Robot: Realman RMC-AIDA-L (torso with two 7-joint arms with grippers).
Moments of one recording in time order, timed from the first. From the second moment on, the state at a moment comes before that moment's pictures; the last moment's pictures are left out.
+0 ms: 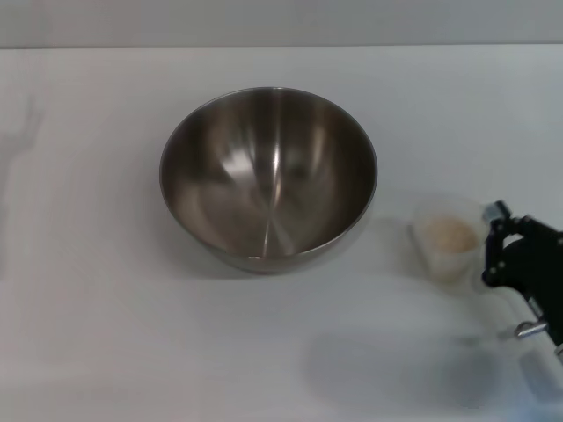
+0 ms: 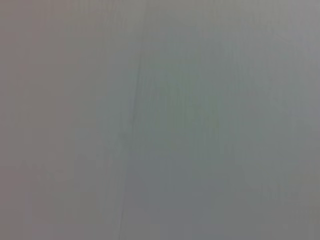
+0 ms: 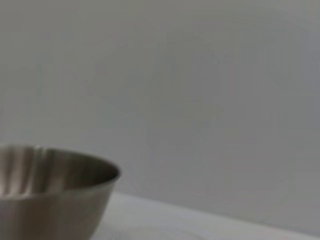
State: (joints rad) left arm -0.17 -2.06 -1.64 -0.73 2.89 1.21 -0.16; right arm 0.17 2.09 0.24 0.29 -1.95 -1.36 -0.13
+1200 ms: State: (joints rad) left arm -0.18 -2.06 -1.63 -0.74 2.89 1.22 -0.17; right arm 0.64 2.08 0.15 0.16 -1.97 -1.47 -1.22
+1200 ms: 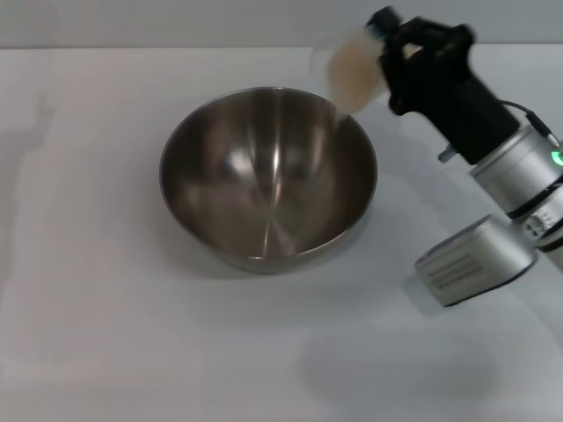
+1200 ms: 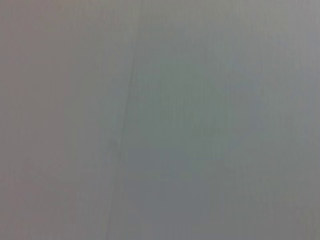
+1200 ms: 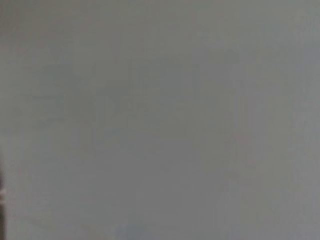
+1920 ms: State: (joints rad) left arm -0.19 -2.07 -1.63 -0.75 2.89 1.22 -0.19; right arm 0.77 2.08 0.12 0.01 -2.21 -1.40 -1.49
